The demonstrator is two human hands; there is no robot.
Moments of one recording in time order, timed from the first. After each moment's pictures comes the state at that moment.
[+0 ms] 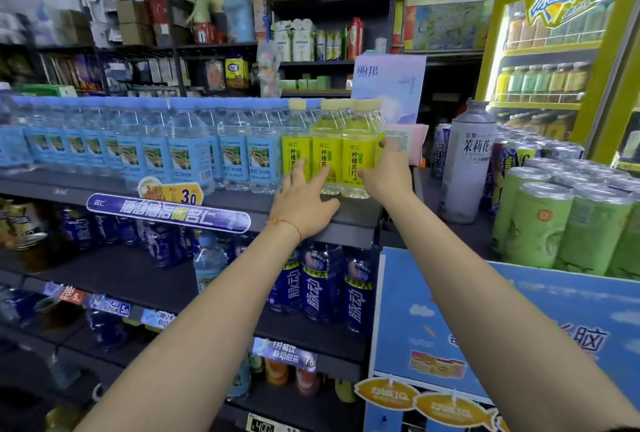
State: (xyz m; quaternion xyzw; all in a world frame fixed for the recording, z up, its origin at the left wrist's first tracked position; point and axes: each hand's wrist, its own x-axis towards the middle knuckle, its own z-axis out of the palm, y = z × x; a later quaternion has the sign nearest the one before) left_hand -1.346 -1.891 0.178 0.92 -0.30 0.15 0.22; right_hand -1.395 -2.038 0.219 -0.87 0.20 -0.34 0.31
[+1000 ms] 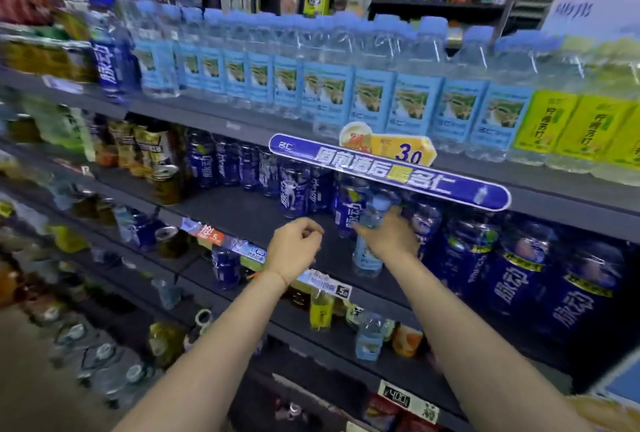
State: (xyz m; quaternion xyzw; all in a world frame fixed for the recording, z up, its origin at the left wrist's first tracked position) left_hand -1.225 -1.572 0.023 0.83 -0.14 0.01 0.54; right_hand -1.225 -1.766 0.031 -0.93 0.24 -0.10 0.25
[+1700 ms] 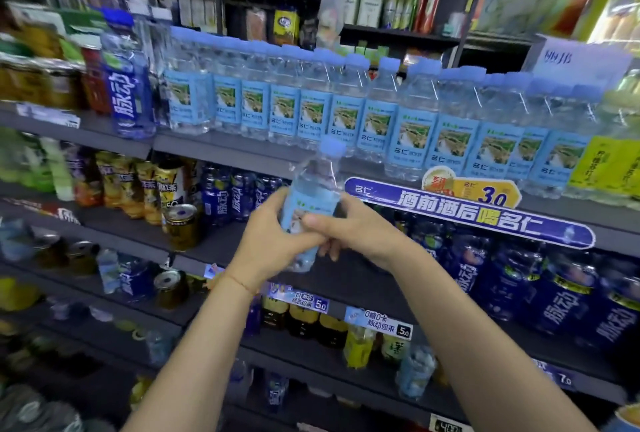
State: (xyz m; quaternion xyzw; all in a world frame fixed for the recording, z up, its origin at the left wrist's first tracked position) left_hand -1.145 -1.413 0.097 0.69 -0.30 0.03 0.66; right_hand -1.202 -1.564 0.143 -0.84 -0.09 -0.03 0.54
